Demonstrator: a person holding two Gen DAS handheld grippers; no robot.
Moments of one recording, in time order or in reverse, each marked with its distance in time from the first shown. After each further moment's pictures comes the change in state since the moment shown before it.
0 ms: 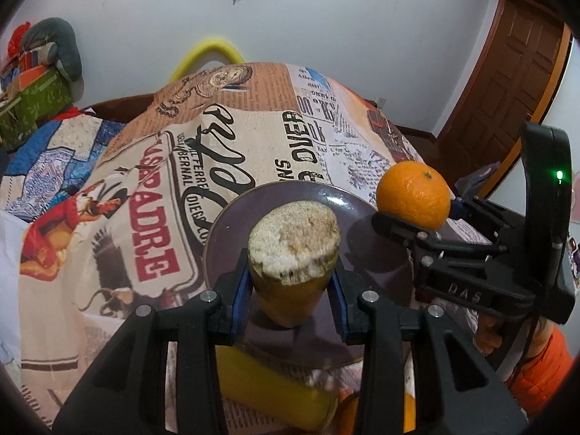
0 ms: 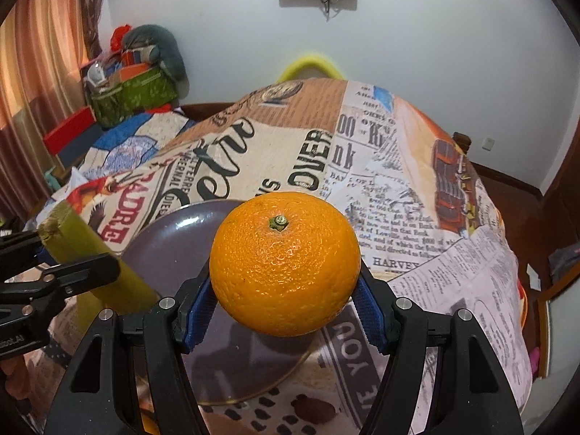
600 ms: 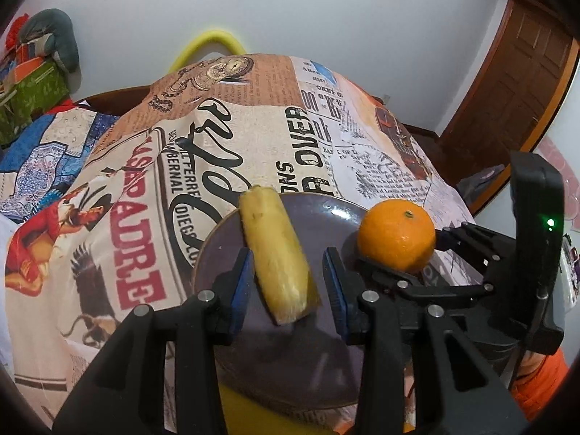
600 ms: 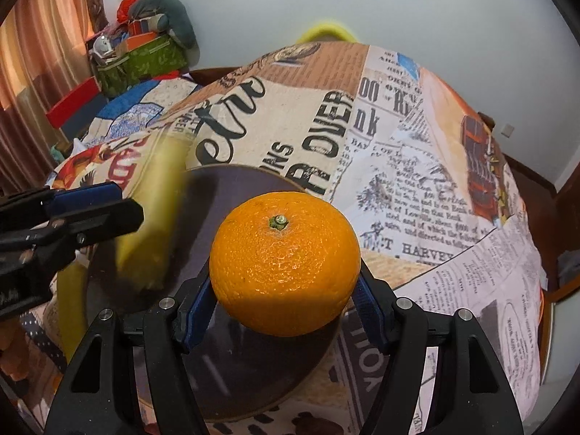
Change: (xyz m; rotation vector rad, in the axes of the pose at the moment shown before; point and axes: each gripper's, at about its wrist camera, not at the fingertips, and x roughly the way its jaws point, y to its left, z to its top) left arm 0.030 0.003 0.014 -0.014 0.028 0.001; right arm 0.037 -0.001 -0.003 -0.036 0.134 0.050
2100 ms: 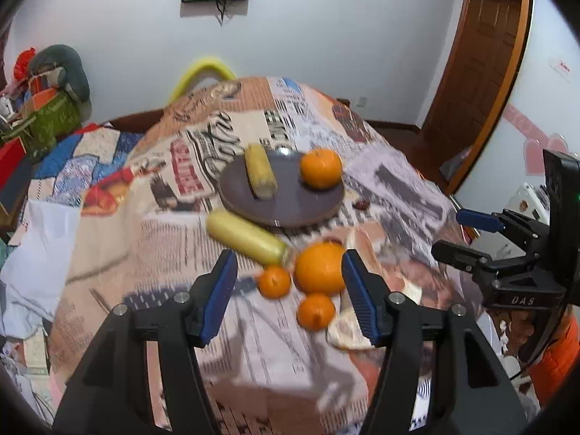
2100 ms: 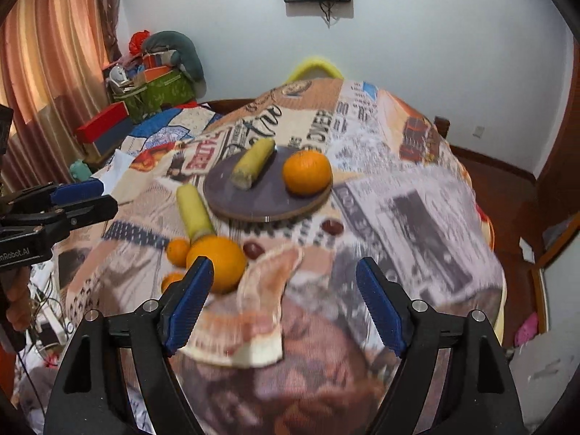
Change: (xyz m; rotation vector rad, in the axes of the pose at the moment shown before) left arm -0.181 -0.040 -0.127 0.109 -0.059 0.005; right arm -0.168 0.047 -0.121 0.073 -0.135 -0.031
